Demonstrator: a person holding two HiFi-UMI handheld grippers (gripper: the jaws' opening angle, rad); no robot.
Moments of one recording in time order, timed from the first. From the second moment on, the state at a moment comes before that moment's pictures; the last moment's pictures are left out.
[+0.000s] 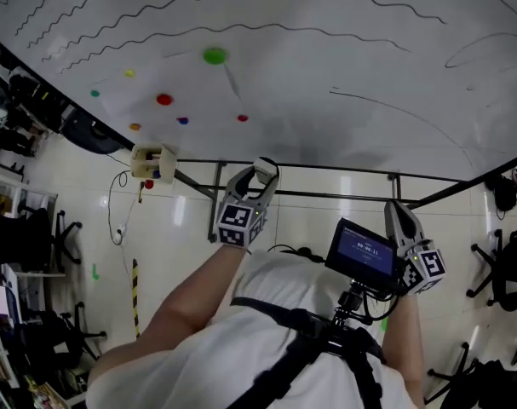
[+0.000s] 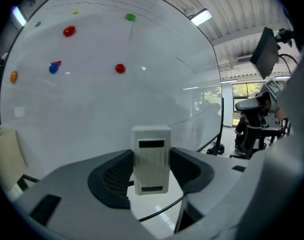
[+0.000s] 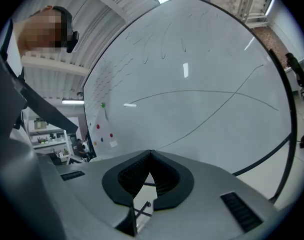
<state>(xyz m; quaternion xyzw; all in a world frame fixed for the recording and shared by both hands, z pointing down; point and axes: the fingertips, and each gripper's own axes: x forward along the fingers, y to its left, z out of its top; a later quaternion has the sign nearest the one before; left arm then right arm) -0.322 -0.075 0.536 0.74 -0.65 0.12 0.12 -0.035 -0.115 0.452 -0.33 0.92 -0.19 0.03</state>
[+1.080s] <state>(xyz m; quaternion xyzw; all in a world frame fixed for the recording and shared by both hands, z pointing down) -0.366 -0.110 0.547 0.52 -0.83 -0.06 0.19 -0.020 -0.153 0.503 -0.26 0.93 -0.27 0.00</state>
